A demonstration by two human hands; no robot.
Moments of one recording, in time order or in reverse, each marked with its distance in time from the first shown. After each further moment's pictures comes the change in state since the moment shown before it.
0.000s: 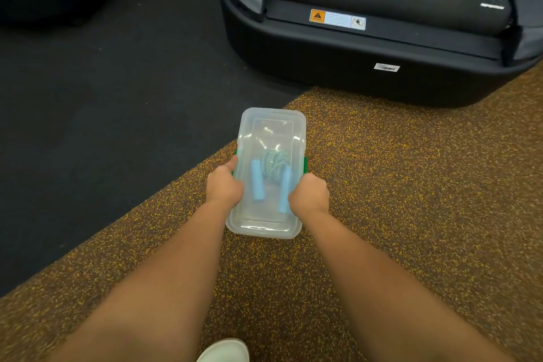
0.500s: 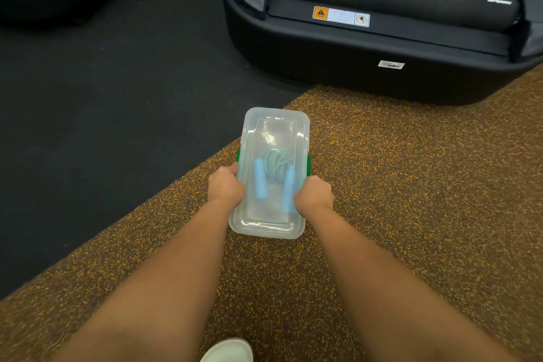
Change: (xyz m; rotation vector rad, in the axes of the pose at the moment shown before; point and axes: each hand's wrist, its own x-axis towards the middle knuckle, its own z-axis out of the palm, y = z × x) left_hand 0.006 -0.005 0.002 0.089 -0.010 -0.044; right_hand 0.009 0.005 0.005 0.000 -0.075 0.053
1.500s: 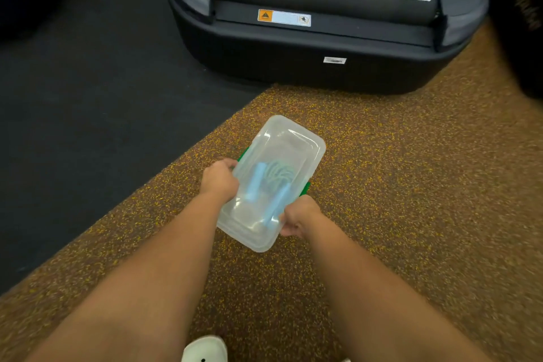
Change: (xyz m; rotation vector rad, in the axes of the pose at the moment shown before) left_hand -0.023 0.051 0.031 0.052 -0.069 0.165; right_hand -0.011 0.072 -0.009 0.717 -0.269 0.362
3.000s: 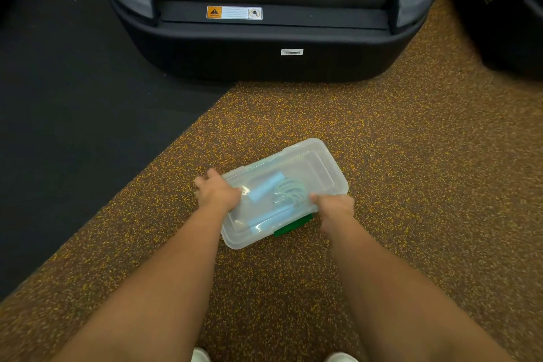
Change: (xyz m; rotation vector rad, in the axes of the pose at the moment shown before) left_hand -0.017 0.045 0.053 0.099 -0.091 -0.216; right_hand 0.031 0.028 -0.099 0.461 0.464 0.086
